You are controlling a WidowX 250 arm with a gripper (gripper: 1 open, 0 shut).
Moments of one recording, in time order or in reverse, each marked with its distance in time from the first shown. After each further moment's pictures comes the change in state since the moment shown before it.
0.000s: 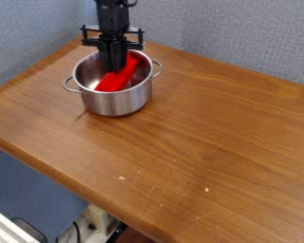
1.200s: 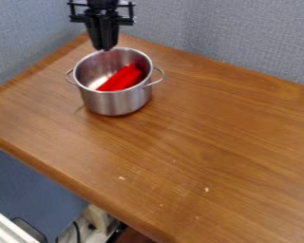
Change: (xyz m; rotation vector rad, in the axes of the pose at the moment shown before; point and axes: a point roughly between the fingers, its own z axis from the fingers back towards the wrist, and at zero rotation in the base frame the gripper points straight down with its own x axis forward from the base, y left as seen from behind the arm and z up) arm -0.023 -0.005 0.051 0.024 -0.073 -0.066
